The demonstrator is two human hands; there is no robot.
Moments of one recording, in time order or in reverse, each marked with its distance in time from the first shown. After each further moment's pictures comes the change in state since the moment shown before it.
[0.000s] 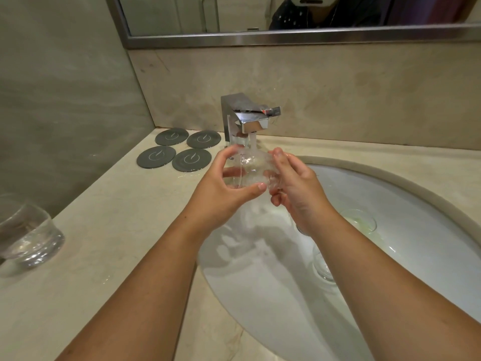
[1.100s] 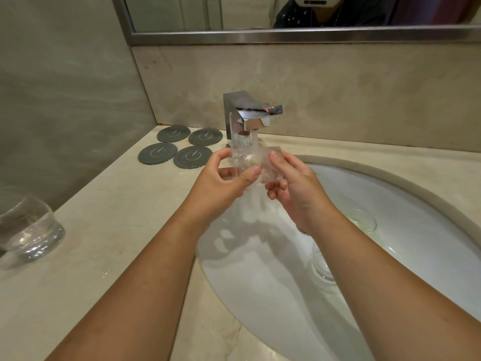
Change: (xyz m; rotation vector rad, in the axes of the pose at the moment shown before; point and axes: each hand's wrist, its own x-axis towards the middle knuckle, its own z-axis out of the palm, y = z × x) left_hand 0.008 -0.007 0.000 -0.104 0.052 -0.086; right_hand 0.002 0.001 -0.001 0.111 -0.070 0.052
